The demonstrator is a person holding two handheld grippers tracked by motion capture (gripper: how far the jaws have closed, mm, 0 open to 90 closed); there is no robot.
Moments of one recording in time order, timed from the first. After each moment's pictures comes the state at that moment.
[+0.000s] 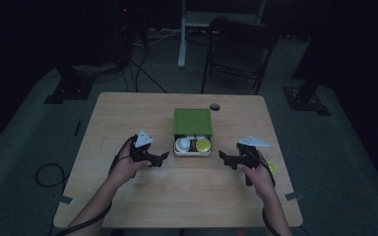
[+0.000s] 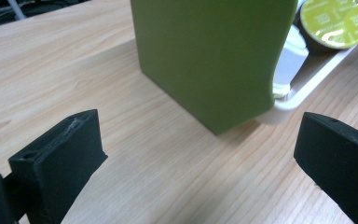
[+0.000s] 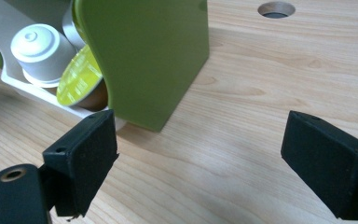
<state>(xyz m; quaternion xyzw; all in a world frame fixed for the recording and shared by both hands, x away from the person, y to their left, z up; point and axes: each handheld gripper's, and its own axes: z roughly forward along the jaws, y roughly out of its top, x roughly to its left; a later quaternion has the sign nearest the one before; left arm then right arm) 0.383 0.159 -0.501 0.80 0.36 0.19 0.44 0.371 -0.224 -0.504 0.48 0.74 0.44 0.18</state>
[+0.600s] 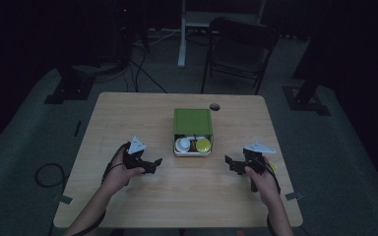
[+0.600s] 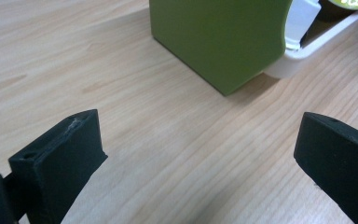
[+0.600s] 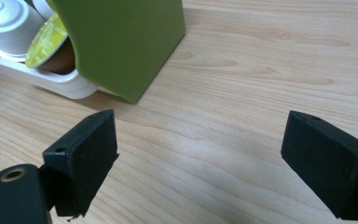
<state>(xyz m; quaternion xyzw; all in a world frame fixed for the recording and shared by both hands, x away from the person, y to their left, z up) 0.363 0.181 -0.514 0.80 0.39 0.19 0.42 0.356 -0.243 -0.516 0.50 0.73 0.43 0.19</state>
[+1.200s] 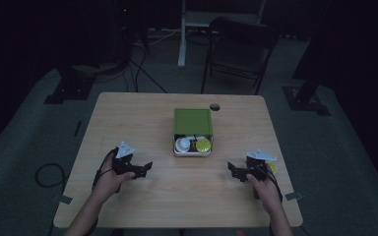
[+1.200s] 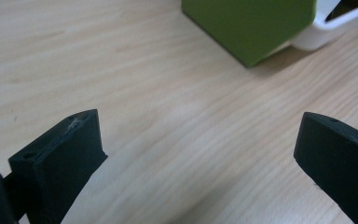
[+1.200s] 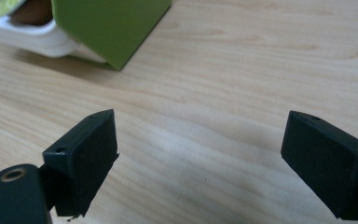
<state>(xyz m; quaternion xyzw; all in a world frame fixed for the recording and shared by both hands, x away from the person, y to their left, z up) 0.344 0.210 -0.518 0.79 0.43 0.18 0.40 0.338 -0.249 -0.532 0.51 0.73 0.40 0.20</state>
